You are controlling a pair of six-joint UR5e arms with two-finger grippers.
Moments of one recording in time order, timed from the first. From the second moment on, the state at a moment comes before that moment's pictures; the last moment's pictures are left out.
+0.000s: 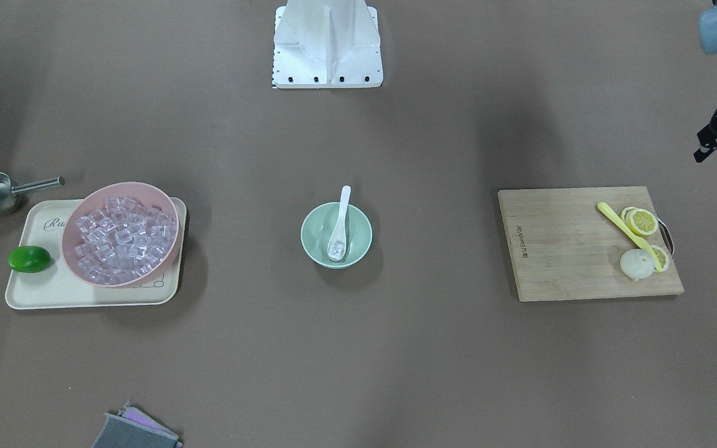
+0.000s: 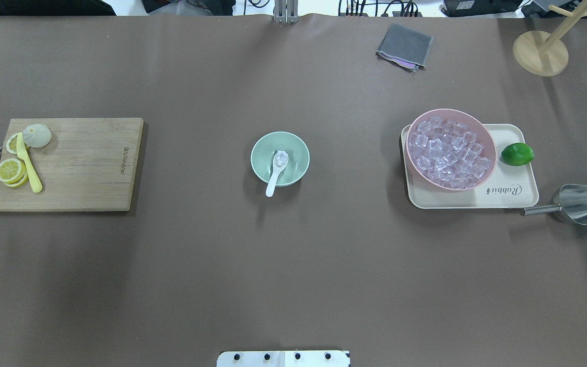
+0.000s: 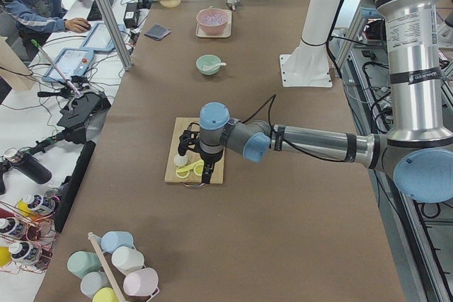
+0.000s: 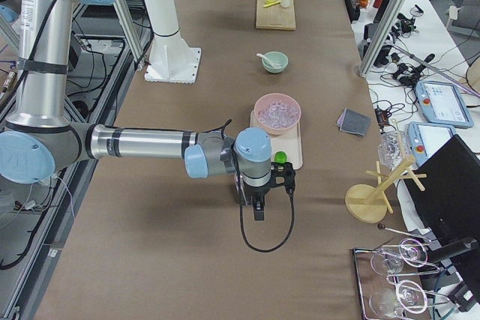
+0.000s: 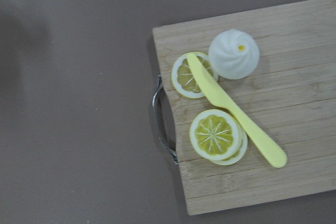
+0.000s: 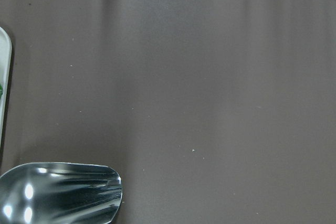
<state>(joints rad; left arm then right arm) -1.32 -1.40 -1.81 -1.90 -2.28 -0.33 1.53 -1.74 1.73 -1.38 2.27 0.10</state>
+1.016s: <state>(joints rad) -1.37 -1.39 -1.82 -1.89 -2.33 -0.33 1.53 -1.75 1.76 -1.37 2.30 0.10</state>
